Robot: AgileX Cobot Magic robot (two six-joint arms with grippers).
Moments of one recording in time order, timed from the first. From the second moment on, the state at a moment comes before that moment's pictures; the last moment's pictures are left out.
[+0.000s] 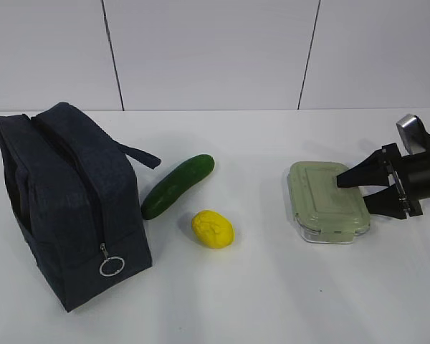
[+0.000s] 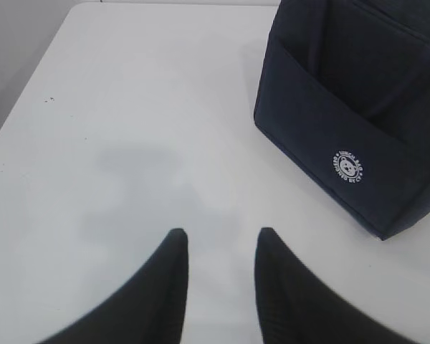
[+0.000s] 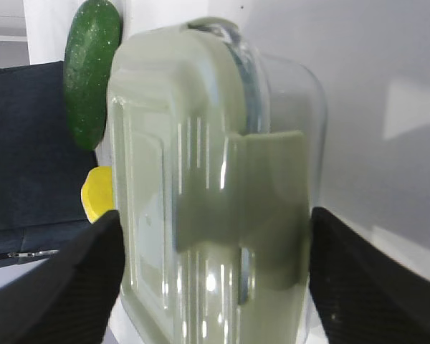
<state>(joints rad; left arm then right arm) 0.00 0.01 -0.53 0.06 1.11 -0.10 -0.34 2.20 -1.24 1.20 1.17 -1.03</state>
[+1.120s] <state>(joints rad) 0.00 0.01 -0.53 0.06 1.11 -0.10 -0.34 2.24 -1.24 1.21 1.17 -1.01</state>
